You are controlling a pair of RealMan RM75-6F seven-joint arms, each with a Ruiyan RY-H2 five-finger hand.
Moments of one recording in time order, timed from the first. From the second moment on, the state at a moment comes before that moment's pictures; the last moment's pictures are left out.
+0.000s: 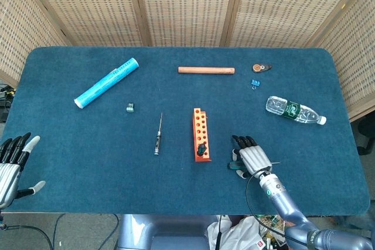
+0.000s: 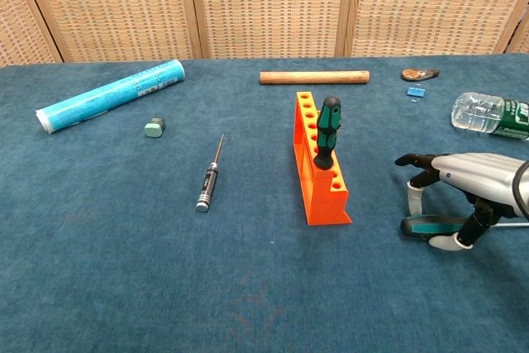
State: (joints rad) left arm -0.05 -1.03 0.01 -1.75 1.58 1.51 0.10; right arm 0.54 -1.53 0.05 -1.47 -1.19 0.96 -0.31
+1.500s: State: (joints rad) left arm -0.08 -1.01 0.00 -1.75 1.54 1.46 0.06; right arm 0.60 -1.21 0.40 -1.97 -1.07 1.07 0.12
